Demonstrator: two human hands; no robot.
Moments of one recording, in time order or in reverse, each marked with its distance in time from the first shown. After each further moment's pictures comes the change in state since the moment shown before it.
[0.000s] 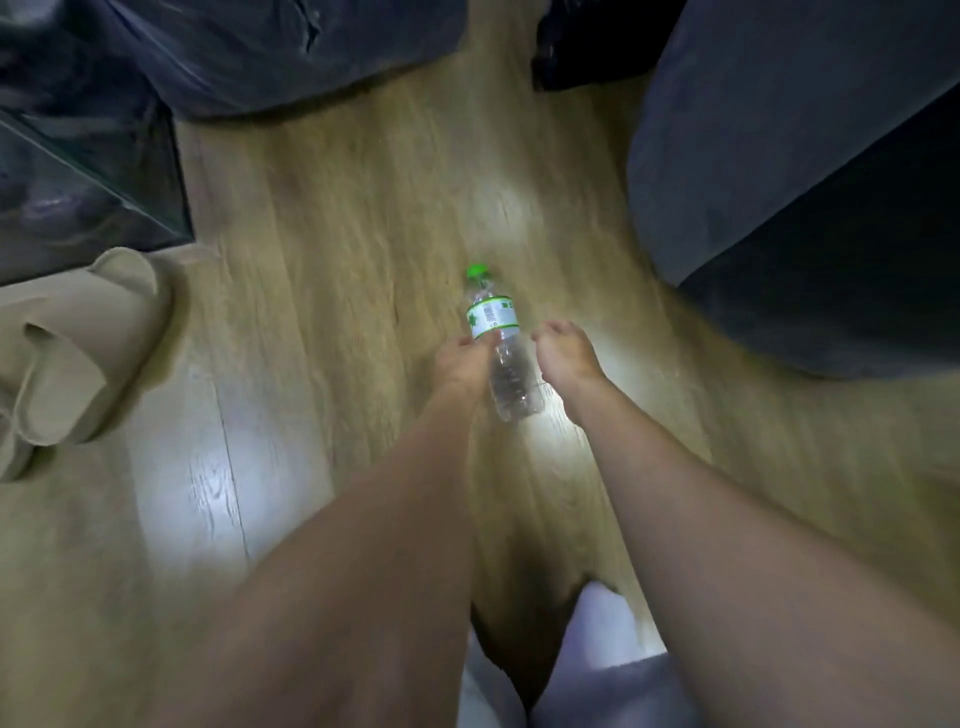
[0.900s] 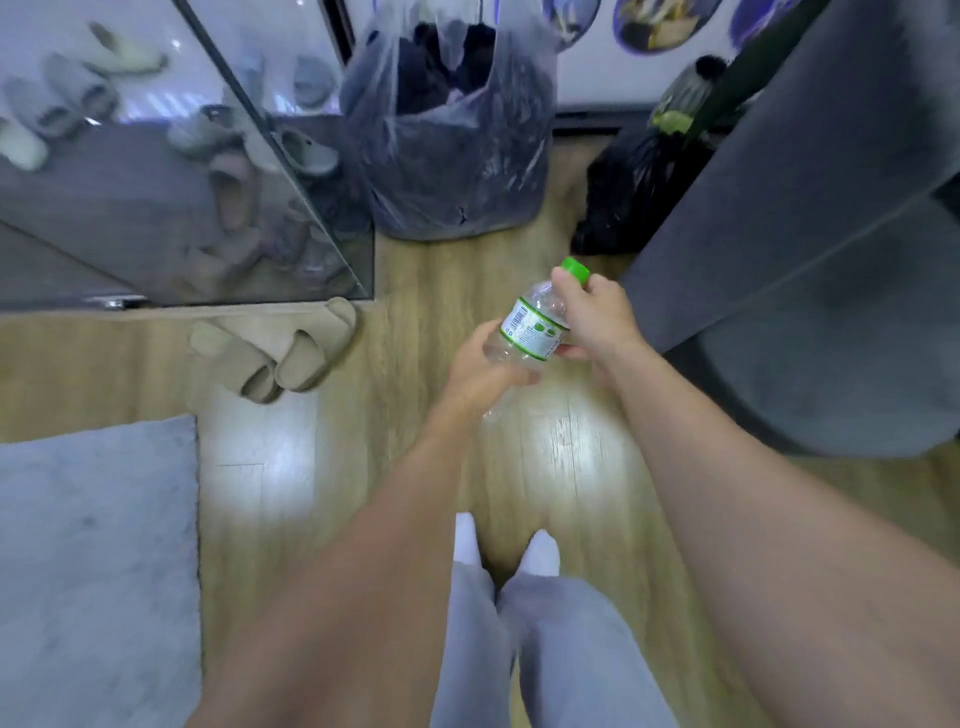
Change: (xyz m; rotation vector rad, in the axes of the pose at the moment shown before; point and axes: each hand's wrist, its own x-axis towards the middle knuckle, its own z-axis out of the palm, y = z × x) left_hand -0.385 0.182 -0.163 -0.037 -0.132 0.308; right_hand -0.363 -0.271 -0.133 0.016 -0.088 -0.258
